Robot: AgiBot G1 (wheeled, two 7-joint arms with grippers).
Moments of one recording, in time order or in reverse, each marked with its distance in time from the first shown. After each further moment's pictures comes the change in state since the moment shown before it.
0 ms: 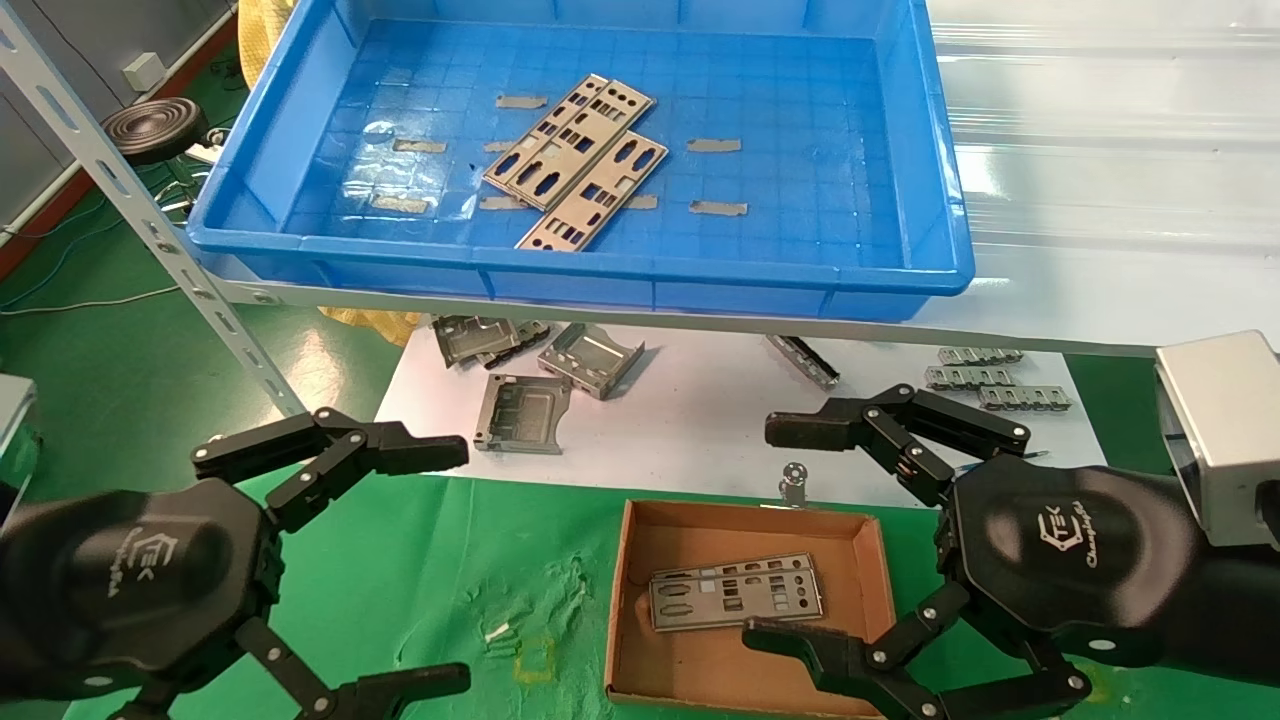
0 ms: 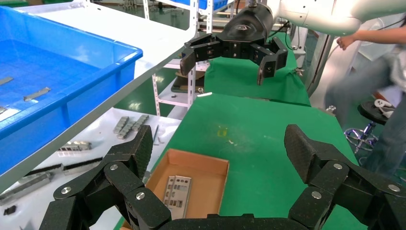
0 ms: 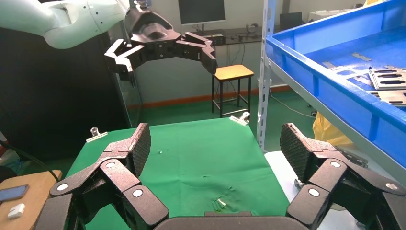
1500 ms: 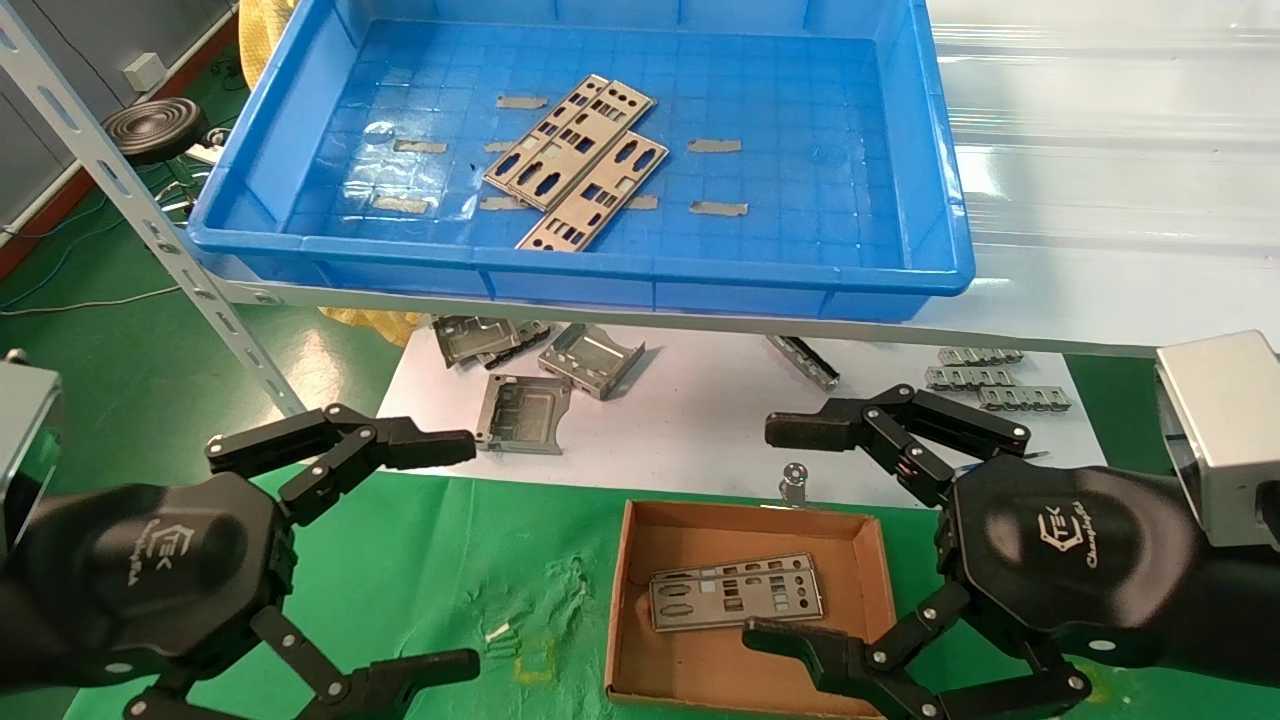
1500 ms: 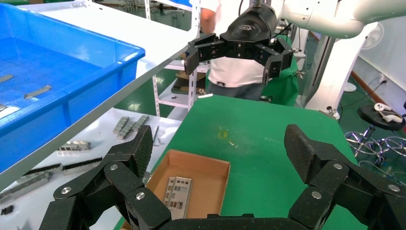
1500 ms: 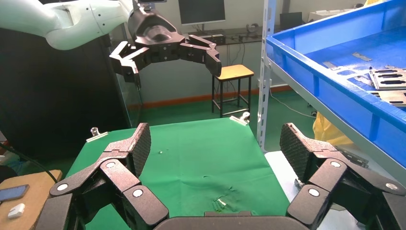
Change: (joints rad) left arm -0.012 0.016 0.019 0.025 0.002 -0.001 0.008; right arm 0.000 0.000 0.000 0.000 0.000 0.000 0.000
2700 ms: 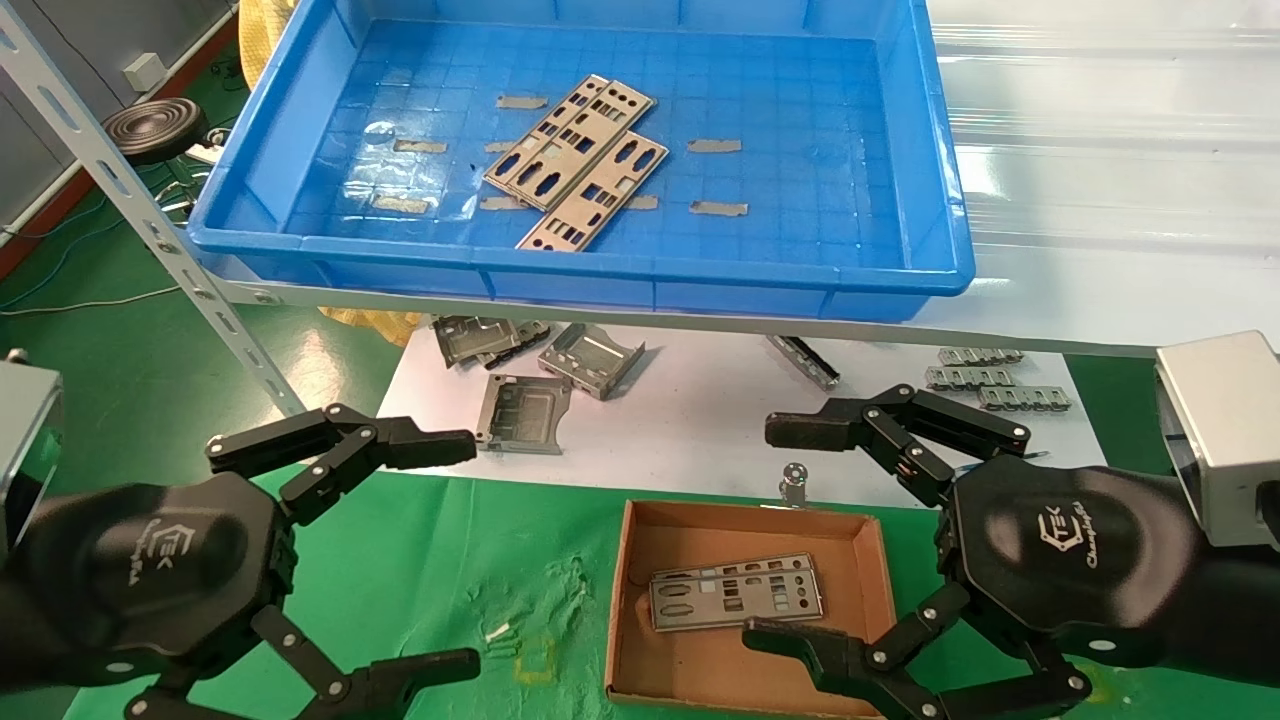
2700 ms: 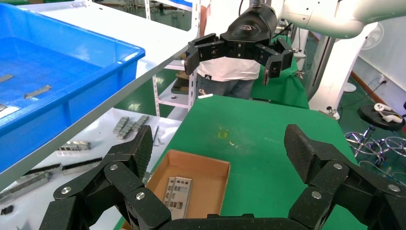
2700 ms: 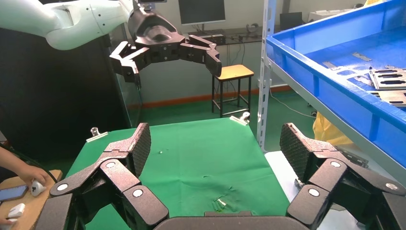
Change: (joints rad) left arm -0.001 0.001 0.001 0.001 0.000 0.000 0.000; right arm 0.000 0.000 0.000 0.000 0.000 0.000 0.000
